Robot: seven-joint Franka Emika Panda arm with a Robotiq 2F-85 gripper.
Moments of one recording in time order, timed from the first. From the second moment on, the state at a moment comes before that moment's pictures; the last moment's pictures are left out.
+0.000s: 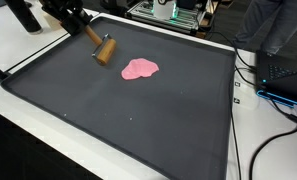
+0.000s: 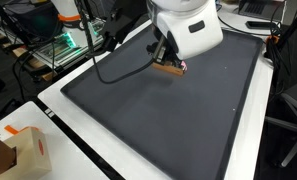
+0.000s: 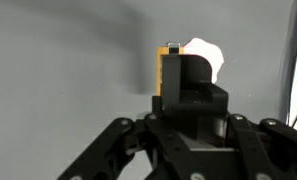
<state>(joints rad) -0.28 0.58 0.01 -1.40 0.31 1.57 -0.56</state>
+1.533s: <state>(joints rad) -0.26 0.58 0.01 -1.43 0.32 1.63 -0.57</state>
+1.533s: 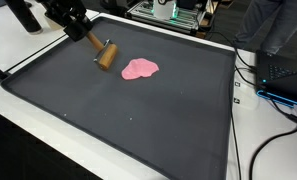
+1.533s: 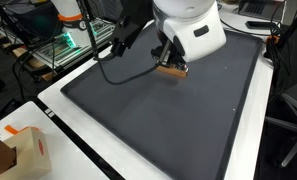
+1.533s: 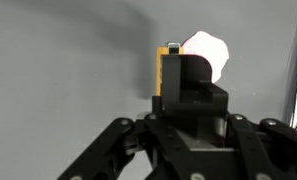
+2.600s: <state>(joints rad) -0.16 0.40 0.03 -1.47 0.20 1.62 -0.60</state>
